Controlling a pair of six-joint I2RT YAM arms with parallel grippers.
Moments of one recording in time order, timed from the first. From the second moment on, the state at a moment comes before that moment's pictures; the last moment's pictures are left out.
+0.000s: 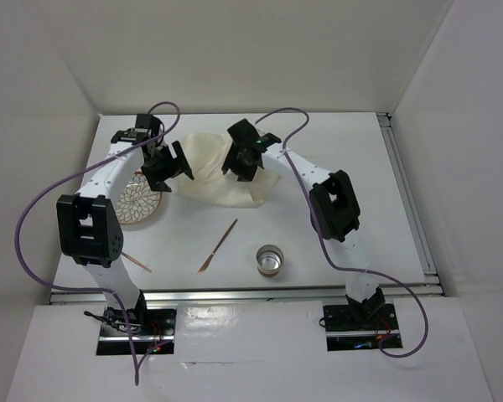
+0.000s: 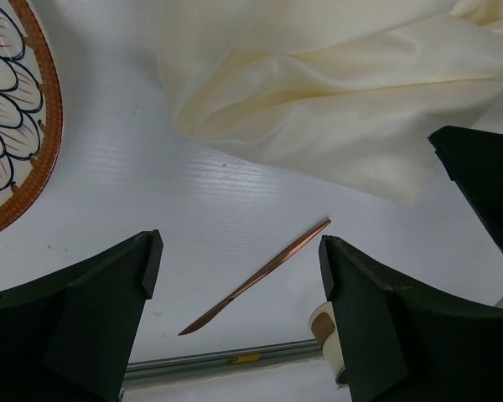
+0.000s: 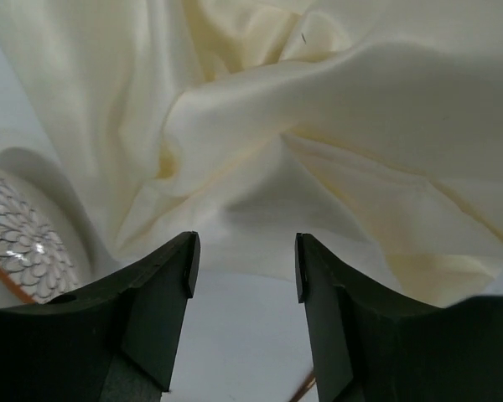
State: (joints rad) left arm -0.07 1.77 1.54 -0.92 0.20 -0.56; right arm 0.63 2.24 1.99 -0.67 0.04 0.95
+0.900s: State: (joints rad) left arm -0.07 1.74 1.47 -0.89 0.23 -0.55; right arm 0.67 2.41 2.20 -0.79 0.21 1.12
